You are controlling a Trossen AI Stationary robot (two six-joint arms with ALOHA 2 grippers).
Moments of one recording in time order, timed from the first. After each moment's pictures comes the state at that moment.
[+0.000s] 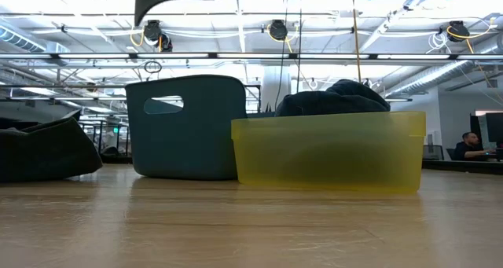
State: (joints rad) left arm -0.05 1.25 1.76 -1.03 0.06 0.35; right arm -0.11 1.10 1.02 0.26 -0.24 0.36
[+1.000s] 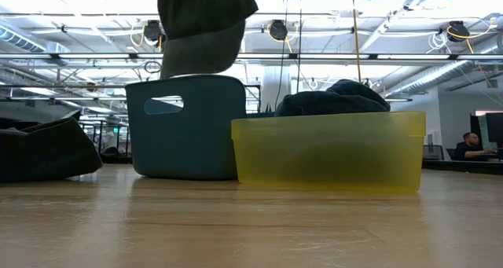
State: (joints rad) left arm 0.14 1.40 1.76 -1.09 0.07 0.59; right arm -0.11 0.89 1.01 0.27 -0.24 0.41
